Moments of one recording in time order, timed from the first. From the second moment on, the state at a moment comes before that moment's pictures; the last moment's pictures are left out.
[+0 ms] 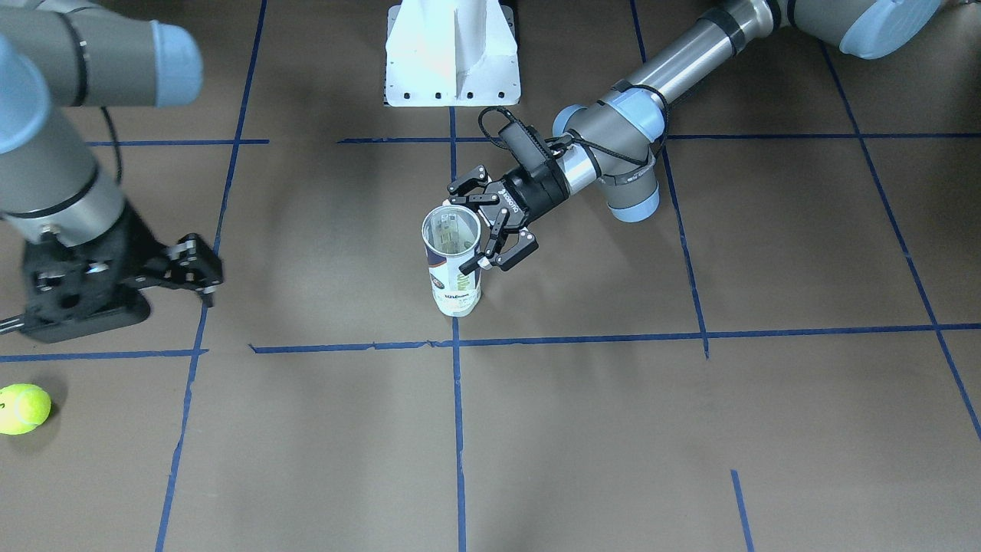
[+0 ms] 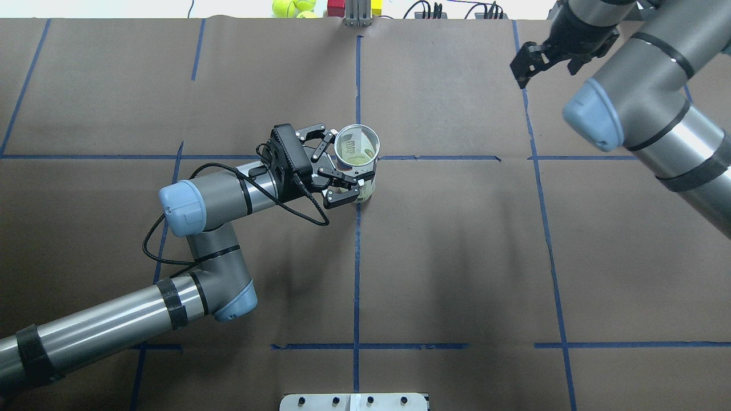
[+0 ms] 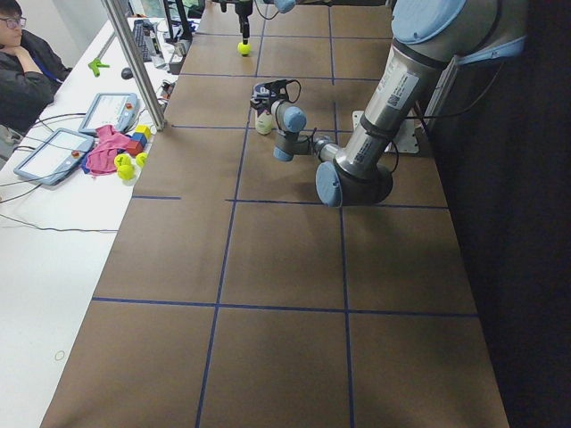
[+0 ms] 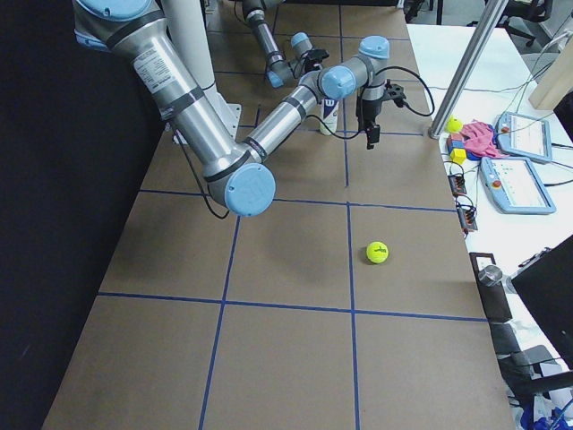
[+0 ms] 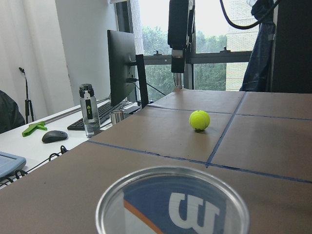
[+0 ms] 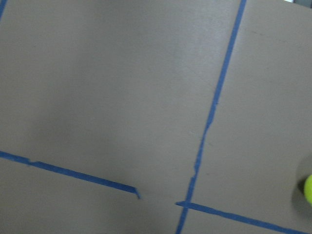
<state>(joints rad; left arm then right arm) -0.51 -2.25 -1.18 -3.26 -1.55 -0.28 1.07 -0.99 1.69 -1.78 2.10 0.40</state>
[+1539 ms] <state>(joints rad) -0.50 -2.25 -1.18 -3.26 -1.55 -0.28 1.15 -1.16 1.17 -1.14 2.11 0.08</state>
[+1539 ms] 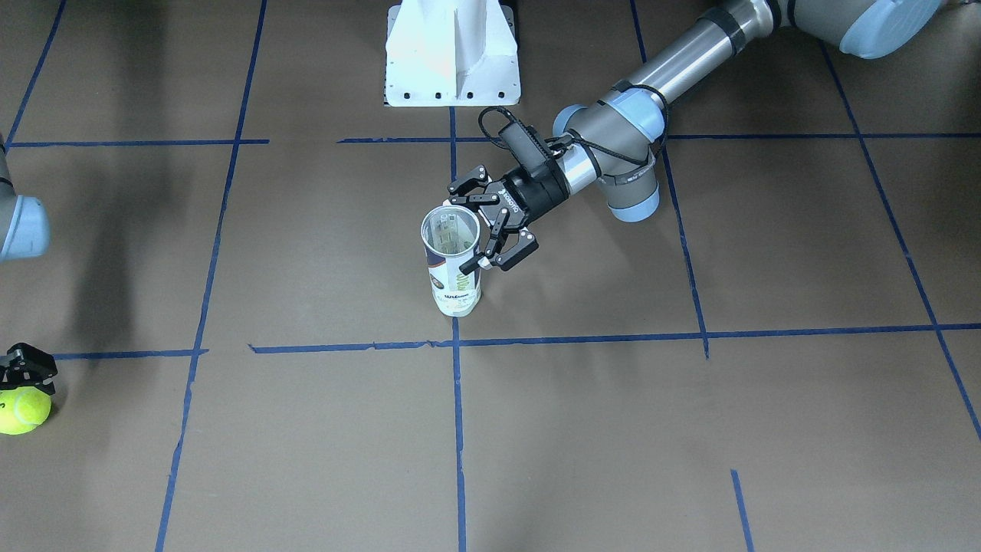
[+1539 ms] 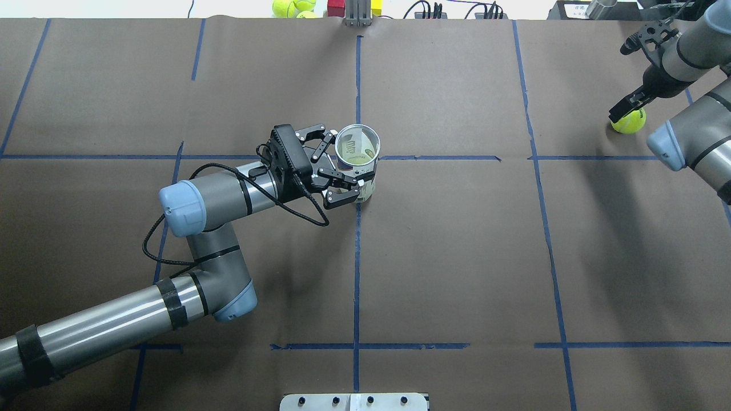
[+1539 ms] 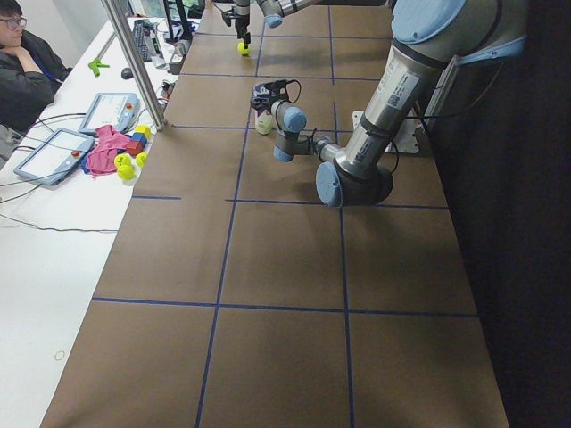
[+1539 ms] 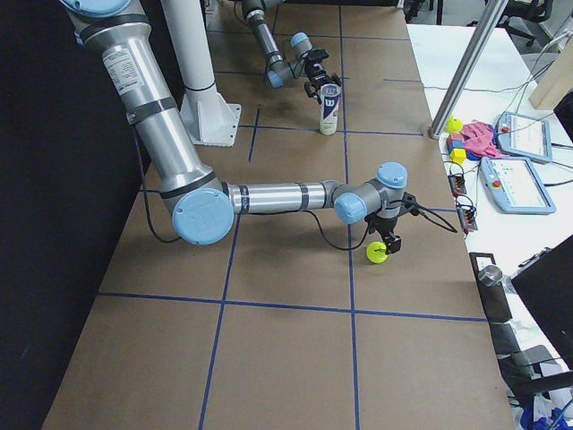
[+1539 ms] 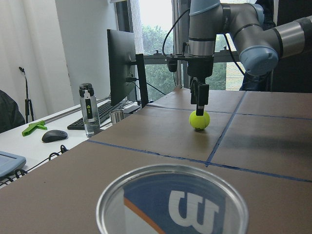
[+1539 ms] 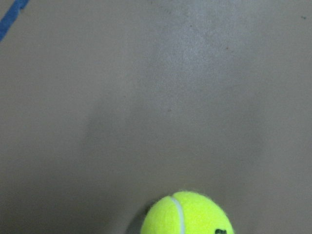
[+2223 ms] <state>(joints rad) -0.50 -2.25 -1.18 -3.26 -1.55 -0.28 1.12 -1.15 1.13 -1.14 2.03 0.07</state>
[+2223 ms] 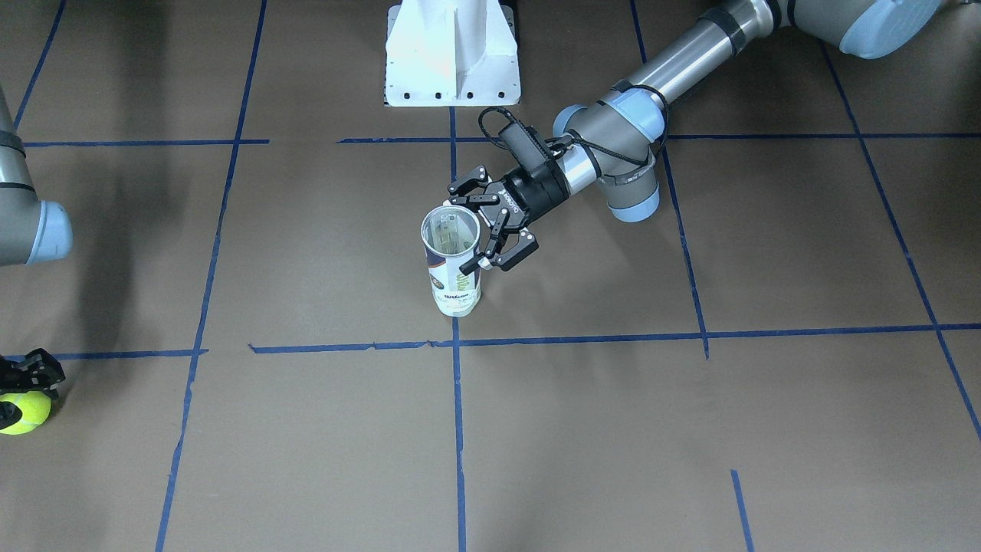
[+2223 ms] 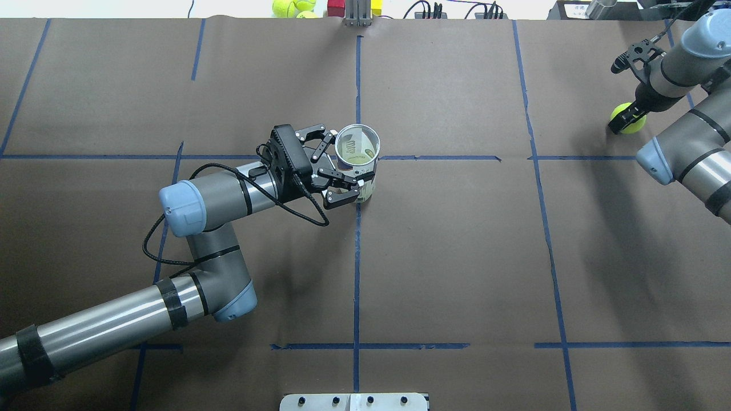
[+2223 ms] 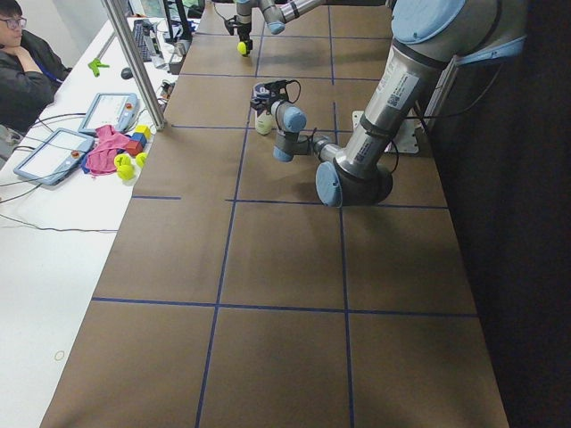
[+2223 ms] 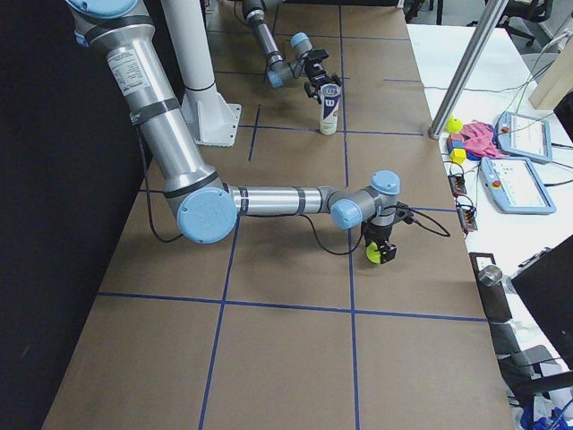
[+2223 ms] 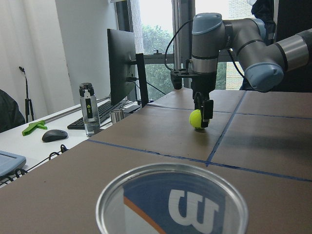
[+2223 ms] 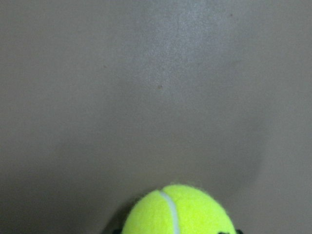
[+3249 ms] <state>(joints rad) -0.50 -2.25 -1.18 -3.26 -1.55 -0.28 1.08 -1.12 1.53 -1.34 2.19 0.49</state>
